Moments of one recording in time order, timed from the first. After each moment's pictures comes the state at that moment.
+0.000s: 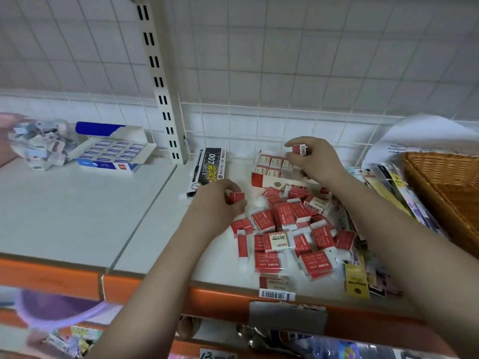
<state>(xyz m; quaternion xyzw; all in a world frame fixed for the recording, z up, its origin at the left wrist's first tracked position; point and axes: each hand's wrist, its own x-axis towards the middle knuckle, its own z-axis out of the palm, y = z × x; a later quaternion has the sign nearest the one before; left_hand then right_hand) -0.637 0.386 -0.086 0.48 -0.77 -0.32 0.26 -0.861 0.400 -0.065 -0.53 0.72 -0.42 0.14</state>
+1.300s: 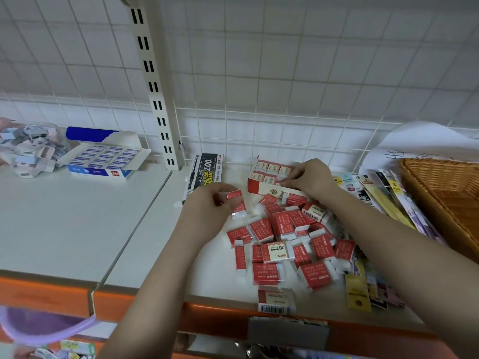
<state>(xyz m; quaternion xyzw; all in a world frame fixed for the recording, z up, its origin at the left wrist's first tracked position) -0.635 0.373 -0.092 0.47 -0.74 -0.37 0.31 -0.870 0.385 -0.089 -0.50 0.80 -0.29 0.16</state>
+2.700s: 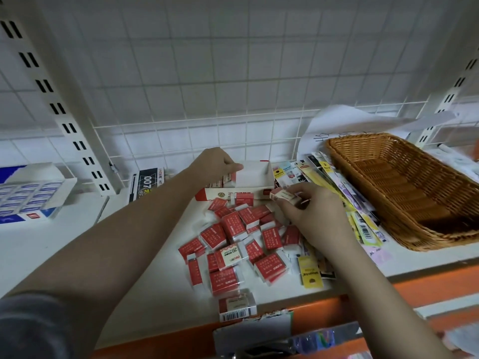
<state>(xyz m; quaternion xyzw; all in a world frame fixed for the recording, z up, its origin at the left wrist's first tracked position) -0.776 0.297 -0.069 0.29 -0.92 -0.26 0.10 -0.836 0.525 -0.080 -0.38 0.84 -0.40 0.01</state>
